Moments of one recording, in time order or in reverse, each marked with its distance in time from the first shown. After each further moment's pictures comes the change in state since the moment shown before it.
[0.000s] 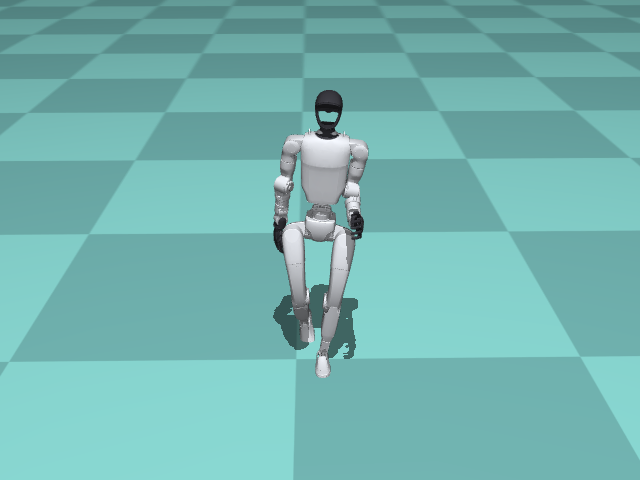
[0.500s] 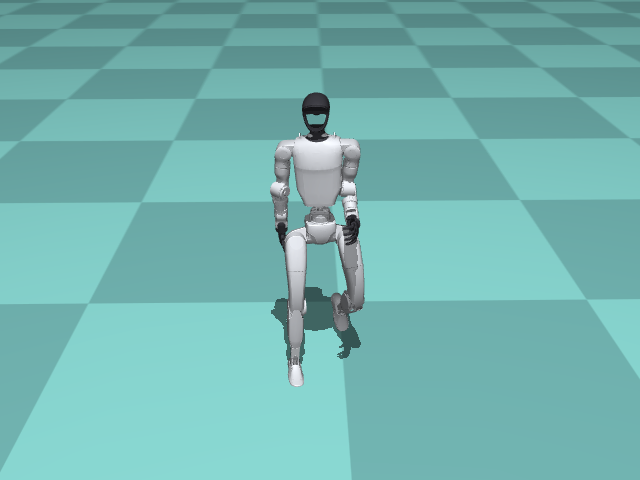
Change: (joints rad) left arm 0.126 -0.003 -0.018 0.047 0.027 -0.049 -0.055; right arm 0.057 -0.004 -0.112 -0.020 0.212 0.072 0.165; waist -0.232 0.022 -0.006; left_leg 0.065 0.205 0.081 0.782 0.582 -0.220; right_leg -0.065 -0.237 -0.020 -0.588 -0.287 -0.205
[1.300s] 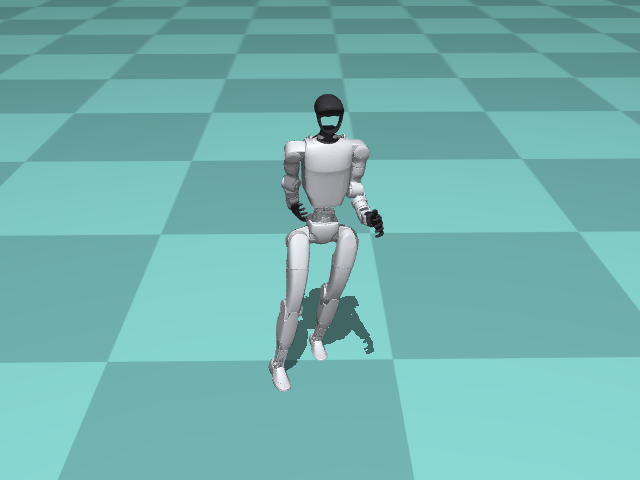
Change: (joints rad) left arm -0.119 0.056 0.002 -0.066 -0.037 0.003 0.027; right arm 0.359 0.177 0.003 0.020 -0.196 0.128 0.066; waist 0.148 -0.006 0.028; left_leg 0.133 -0.307 -0.216 -0.831 -0.666 0.215; right_leg -0.108 -0.058 0.113 0.107 0.040 0.164
